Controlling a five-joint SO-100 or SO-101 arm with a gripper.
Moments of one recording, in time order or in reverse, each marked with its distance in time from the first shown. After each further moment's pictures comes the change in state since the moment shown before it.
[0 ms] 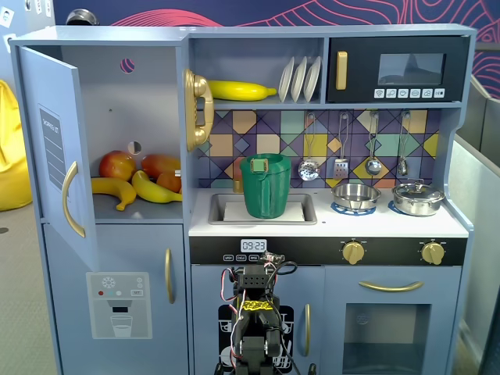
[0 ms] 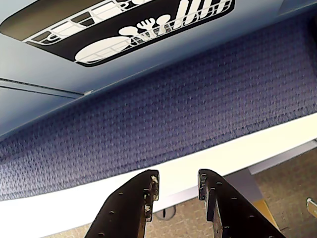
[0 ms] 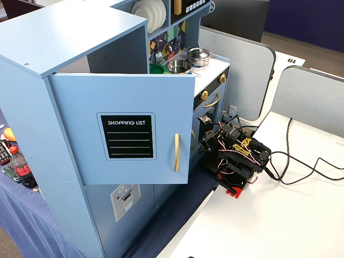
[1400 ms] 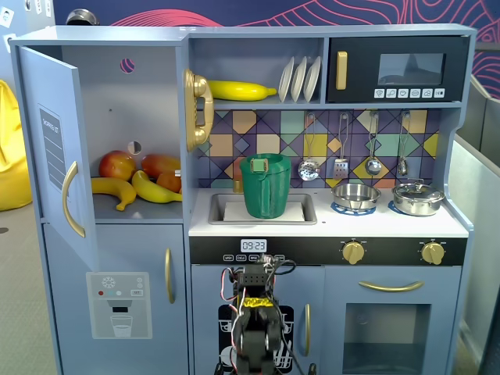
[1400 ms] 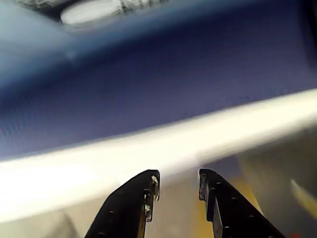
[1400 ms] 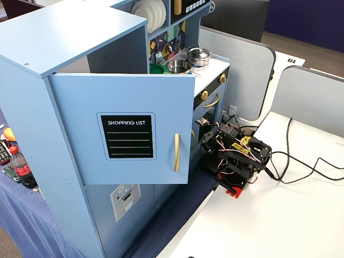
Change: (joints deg) arm -0.9 -2.6 0.0 -1.3 -2.4
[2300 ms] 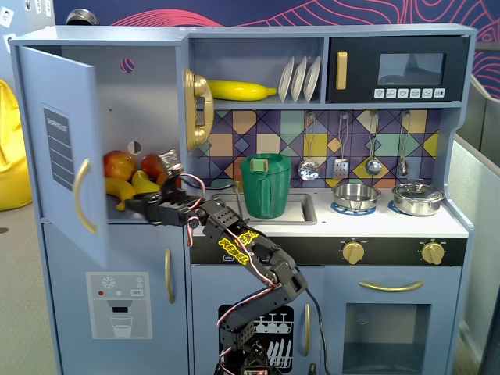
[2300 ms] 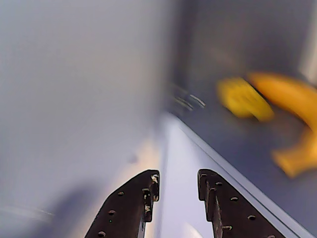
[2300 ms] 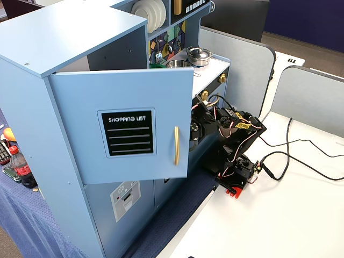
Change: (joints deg) arm -54.8 -40.0 -60.0 -45.0 -18.8
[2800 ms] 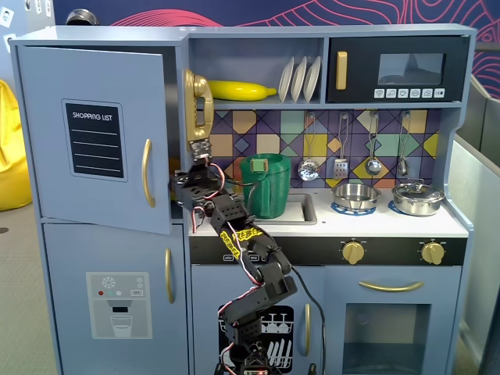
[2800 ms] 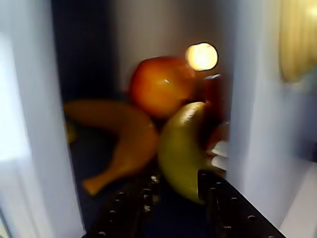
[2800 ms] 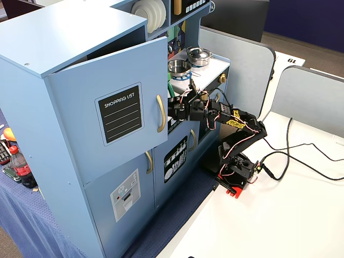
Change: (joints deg) arm 16.5 -3.2 -0.2 -9.8 0.7
